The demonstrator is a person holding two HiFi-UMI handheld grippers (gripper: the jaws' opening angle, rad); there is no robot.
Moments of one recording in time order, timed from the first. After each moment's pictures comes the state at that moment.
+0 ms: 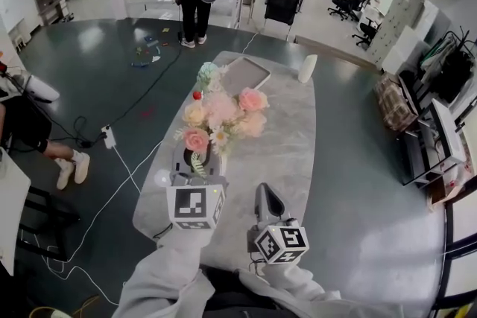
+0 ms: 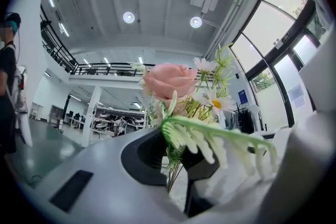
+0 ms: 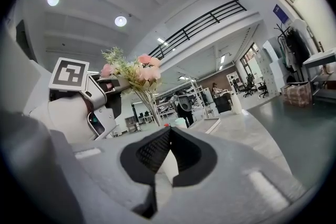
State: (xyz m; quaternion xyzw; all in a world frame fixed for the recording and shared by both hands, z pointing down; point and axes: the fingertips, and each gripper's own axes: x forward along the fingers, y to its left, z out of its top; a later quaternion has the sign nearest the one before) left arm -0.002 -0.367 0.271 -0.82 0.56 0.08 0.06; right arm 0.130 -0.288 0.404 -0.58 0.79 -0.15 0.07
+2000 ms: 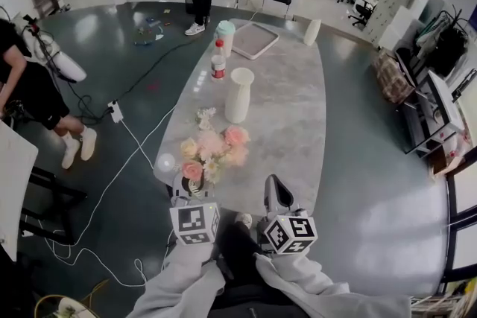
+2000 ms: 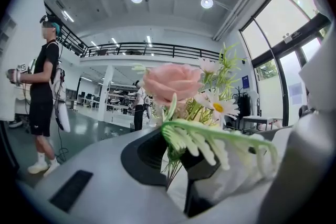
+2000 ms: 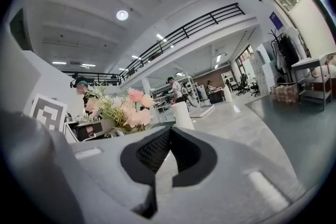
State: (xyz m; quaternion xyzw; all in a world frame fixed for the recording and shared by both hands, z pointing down) left arm -0.137 -0.132 0.467 -0.81 0.59 0.00 -0.04; right arm 0.039 -0.086 0.488 -0.61 0.78 -0.16 0.04
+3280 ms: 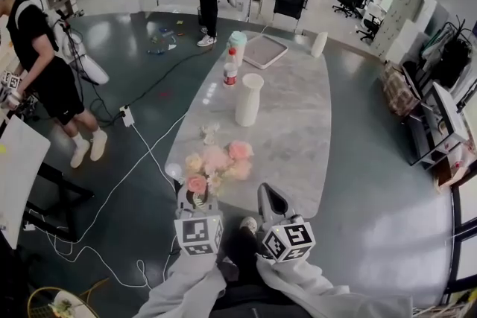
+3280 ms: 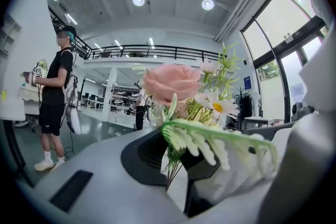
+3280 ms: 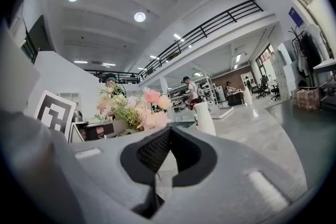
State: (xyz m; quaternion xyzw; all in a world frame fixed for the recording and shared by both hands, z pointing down) left arm -0.163 -0.062 0.462 -0.80 0.60 0.00 -0.04; right arm -0.018 -0.033 0.470 -0.53 0.84 -0.12 0.03
